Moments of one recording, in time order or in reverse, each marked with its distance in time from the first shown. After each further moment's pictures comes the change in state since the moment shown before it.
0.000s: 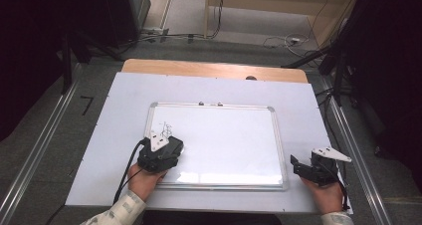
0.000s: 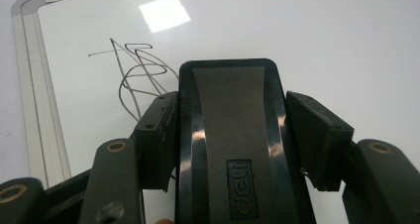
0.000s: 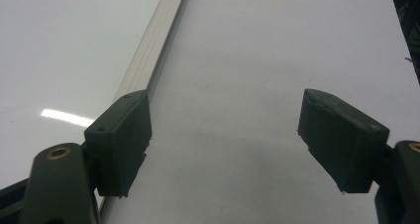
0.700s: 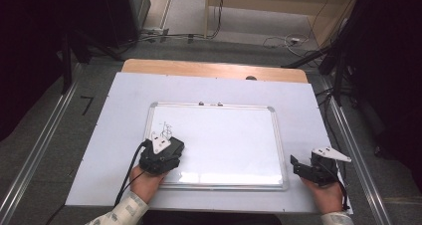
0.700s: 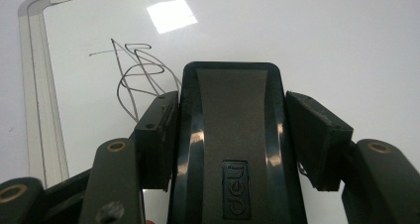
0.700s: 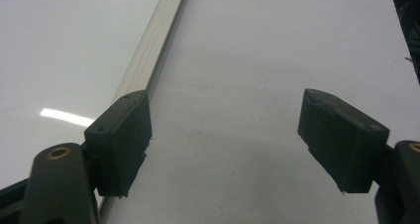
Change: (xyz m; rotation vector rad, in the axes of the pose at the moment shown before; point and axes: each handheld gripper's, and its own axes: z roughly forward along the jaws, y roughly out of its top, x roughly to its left) left arm -0.007 0.000 -0.001 0.001 0.023 0.000; right arm 0.000 0.000 0.000 0.002 -0.002 0.000
